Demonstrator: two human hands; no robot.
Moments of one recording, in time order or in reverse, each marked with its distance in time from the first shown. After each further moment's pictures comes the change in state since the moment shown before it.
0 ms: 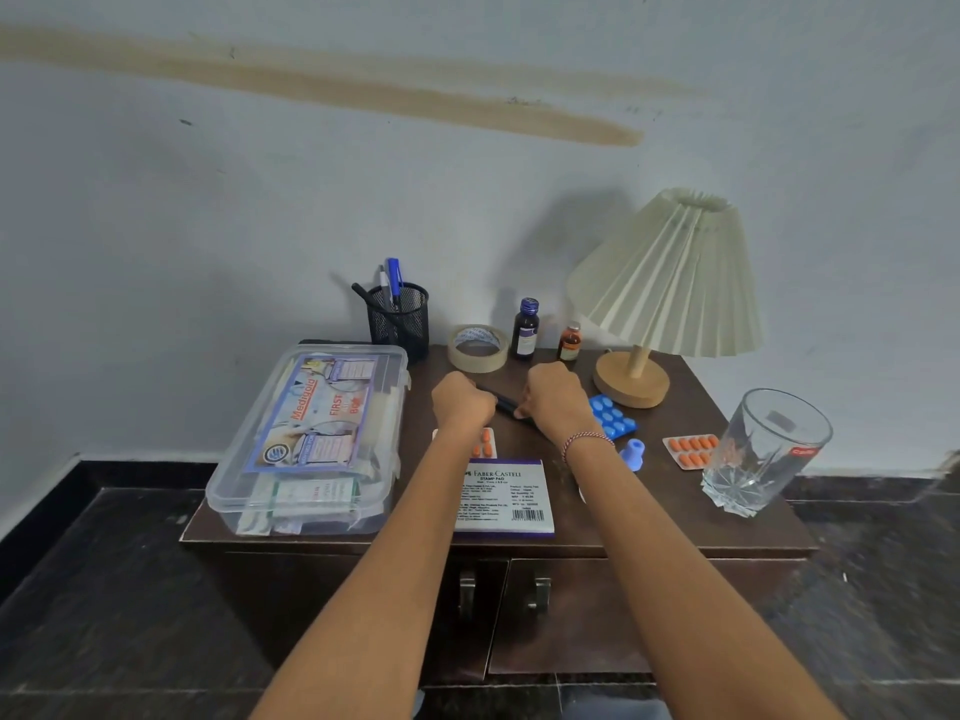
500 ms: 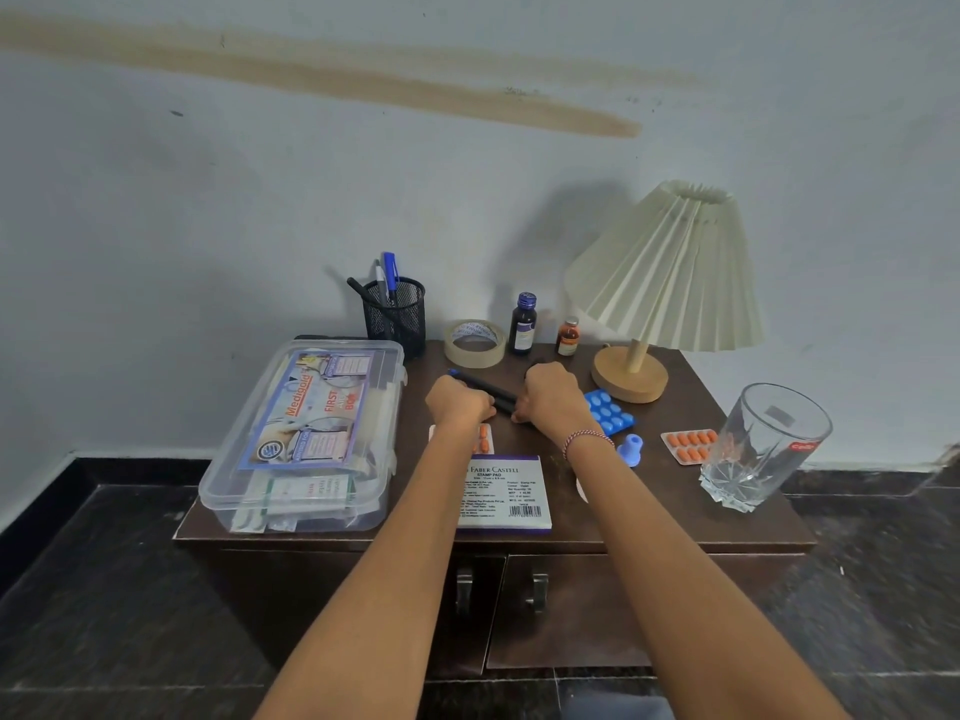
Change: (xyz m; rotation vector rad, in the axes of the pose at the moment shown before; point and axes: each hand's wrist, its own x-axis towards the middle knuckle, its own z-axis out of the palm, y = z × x) left_hand 0.003 -0.002 0.006 -0.226 -0.010 -0.181; right_hand 0.000 0.001 0.004 0.004 -0.022 0.007
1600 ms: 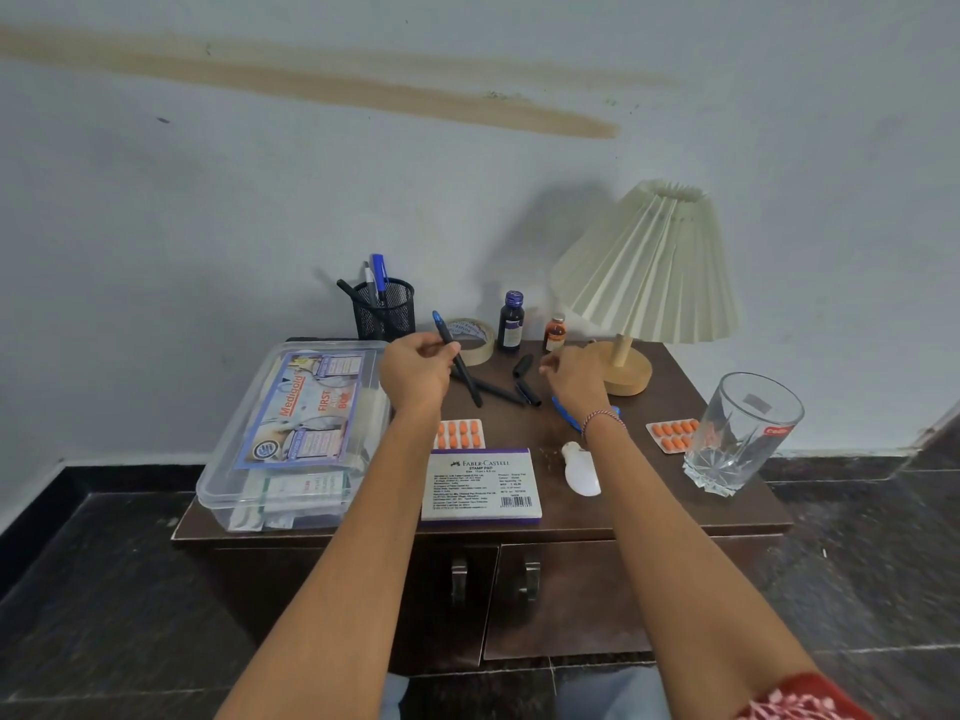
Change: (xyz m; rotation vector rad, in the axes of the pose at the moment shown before) left_hand -0.016 0.019 -0.038 -0.215 0.120 0.378; right_hand 0.001 0.042 -0.012 0.319 0.222 0.058
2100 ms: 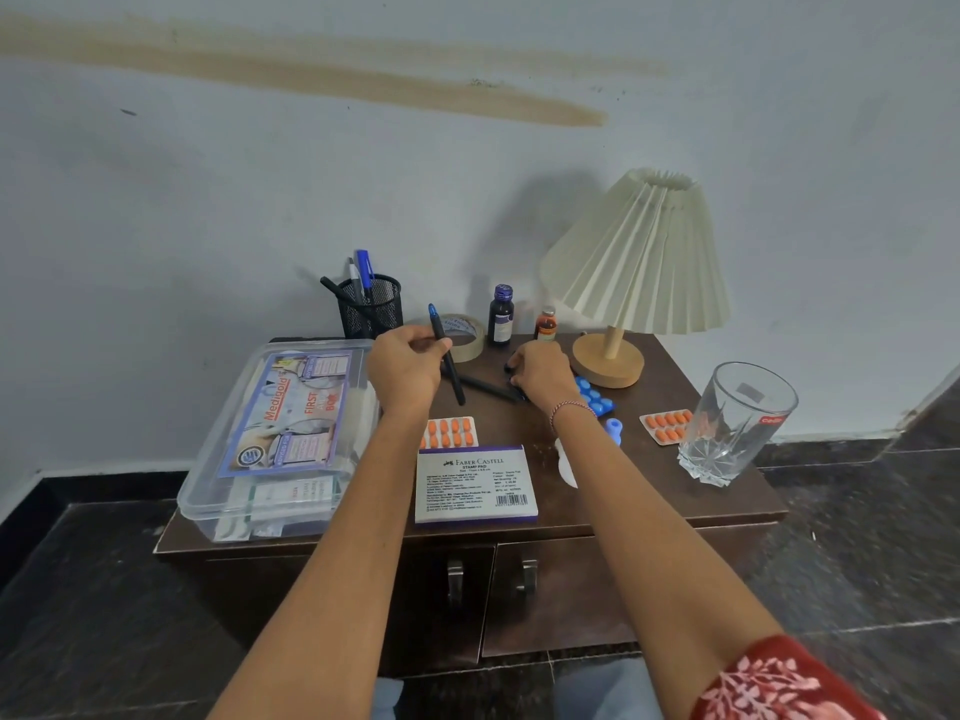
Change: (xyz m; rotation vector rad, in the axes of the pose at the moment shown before) left_hand 0.002 0.002 -0.002 0.149 -0.036 0.119; right_hand 0.012 -0.017 0.021 -0.072 -0.130 0.000
